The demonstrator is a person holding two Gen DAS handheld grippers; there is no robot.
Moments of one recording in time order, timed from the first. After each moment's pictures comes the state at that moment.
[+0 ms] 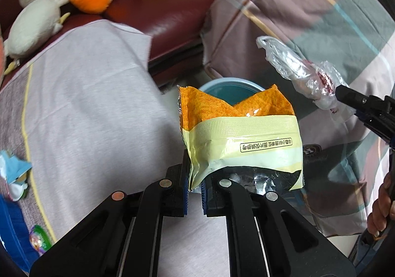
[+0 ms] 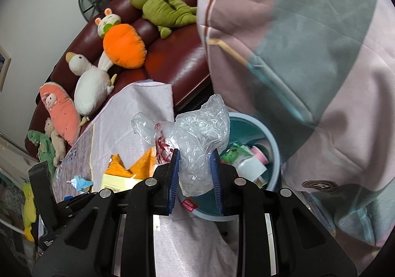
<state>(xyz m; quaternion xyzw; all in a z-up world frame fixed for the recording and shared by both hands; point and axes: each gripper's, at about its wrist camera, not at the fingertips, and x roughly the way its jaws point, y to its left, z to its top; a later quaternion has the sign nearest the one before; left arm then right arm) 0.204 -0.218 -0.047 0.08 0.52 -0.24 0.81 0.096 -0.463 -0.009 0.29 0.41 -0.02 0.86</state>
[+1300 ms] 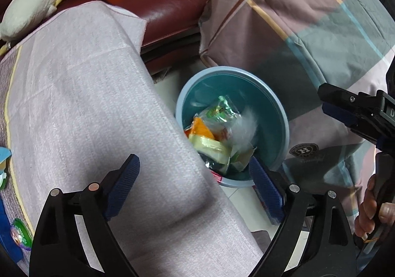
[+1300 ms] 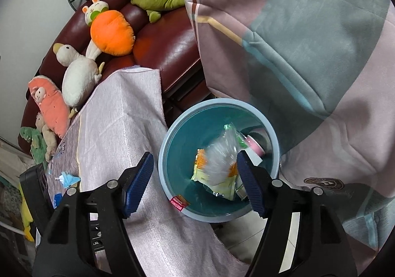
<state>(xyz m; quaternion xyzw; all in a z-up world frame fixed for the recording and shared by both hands) 0.206 -0.216 -0.071 0.05 0.55 -0.24 0.80 0.121 -0.462 -0.041 0.29 0.46 -0.03 0.84</state>
